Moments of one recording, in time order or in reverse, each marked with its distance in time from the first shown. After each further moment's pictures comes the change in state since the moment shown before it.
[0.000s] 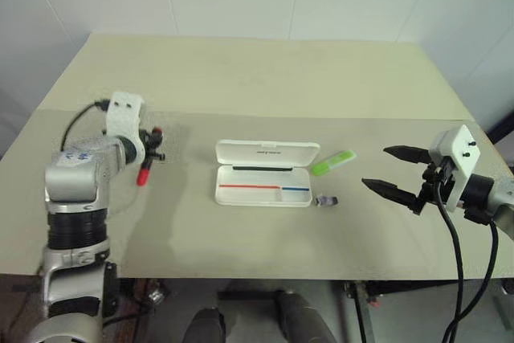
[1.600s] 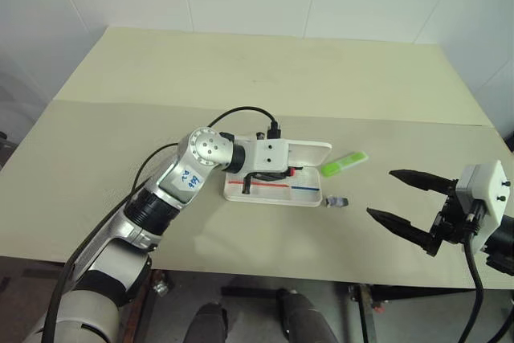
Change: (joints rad) left arm -0.167 -0.211 -0.631 0.169 0.261 -0.771 -0.579; right arm 0.349 0.057 -0.205 -0.281 0.126 -0.033 -0.018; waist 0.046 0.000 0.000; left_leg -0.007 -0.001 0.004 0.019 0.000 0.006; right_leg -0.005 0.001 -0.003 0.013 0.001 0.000
